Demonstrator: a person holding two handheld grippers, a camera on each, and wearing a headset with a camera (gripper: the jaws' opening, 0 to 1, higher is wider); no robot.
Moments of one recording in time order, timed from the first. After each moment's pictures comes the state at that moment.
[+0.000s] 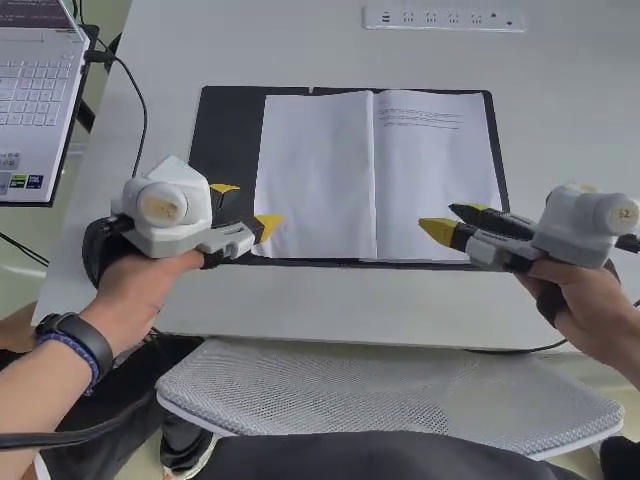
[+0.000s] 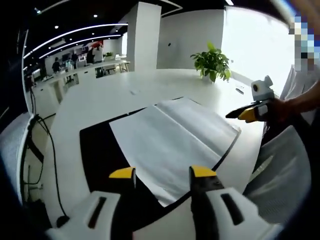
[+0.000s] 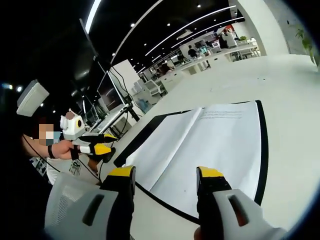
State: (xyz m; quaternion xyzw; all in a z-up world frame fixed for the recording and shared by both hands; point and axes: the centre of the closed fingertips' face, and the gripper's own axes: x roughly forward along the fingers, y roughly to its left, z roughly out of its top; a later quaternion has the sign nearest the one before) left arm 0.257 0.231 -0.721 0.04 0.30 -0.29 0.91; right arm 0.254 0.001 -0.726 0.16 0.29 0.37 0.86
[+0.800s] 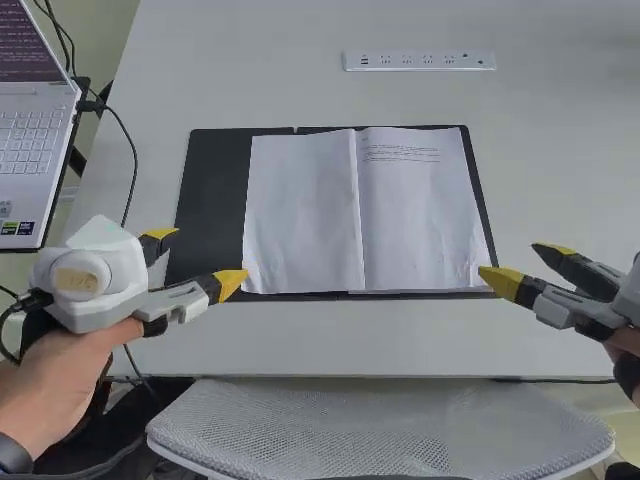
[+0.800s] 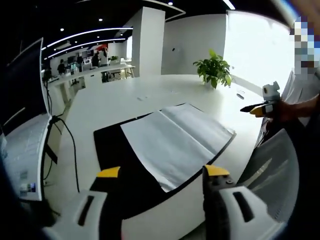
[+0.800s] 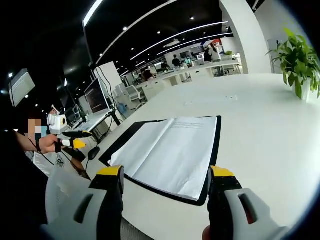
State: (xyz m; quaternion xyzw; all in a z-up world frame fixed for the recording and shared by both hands) left arm 0.227 0.260 -0.686 0.04 0.29 -0.27 0.92; right arm 0.219 -0.083 -0.694 0.11 0.27 0.29 0.91
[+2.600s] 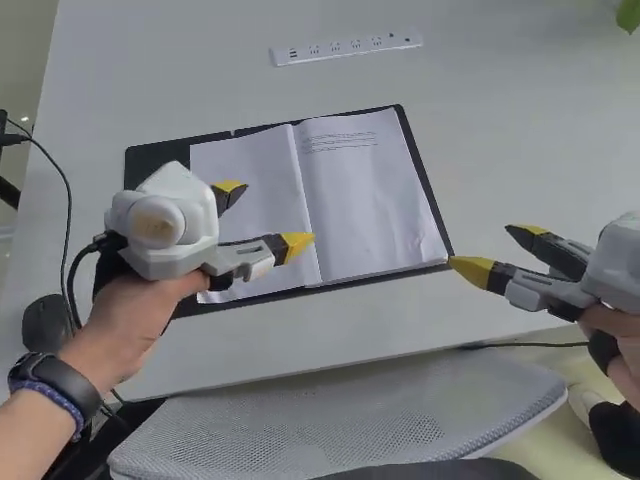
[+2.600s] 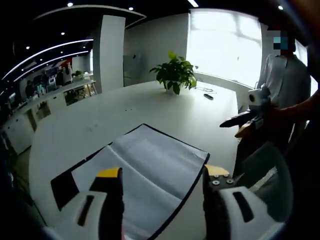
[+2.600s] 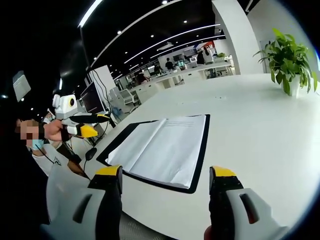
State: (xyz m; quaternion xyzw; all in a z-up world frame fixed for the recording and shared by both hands) left arm 0.264 0.083 -0.662 0.08 0.24 -0.43 0.87; right arm 0.199 -0.112 -0.697 0.11 0.26 0.26 0.92
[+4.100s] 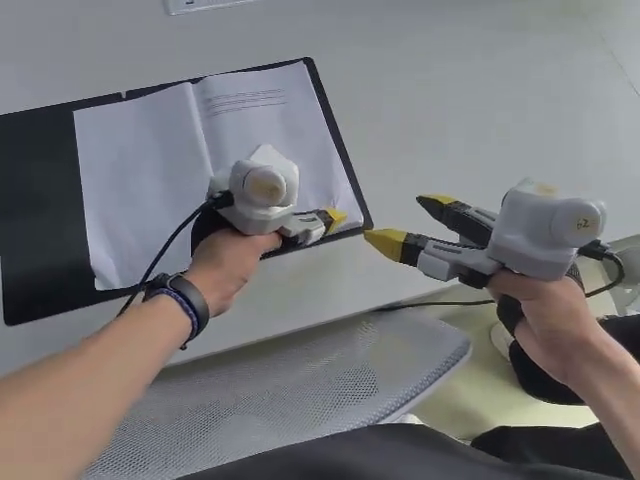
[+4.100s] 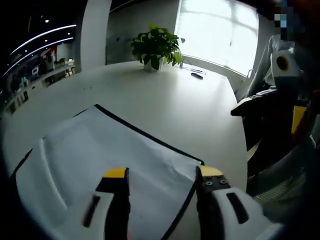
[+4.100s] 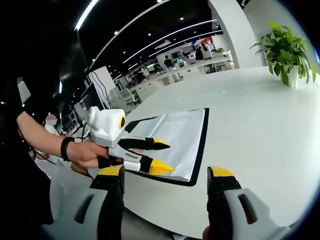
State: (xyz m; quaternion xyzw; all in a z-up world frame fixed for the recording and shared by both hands) left arm 0.265 -0.072 -0.787 0.09 0.31 -0.47 0.82; right arm 0.192 -0.114 -0.707 0.14 0.28 0.26 0.91
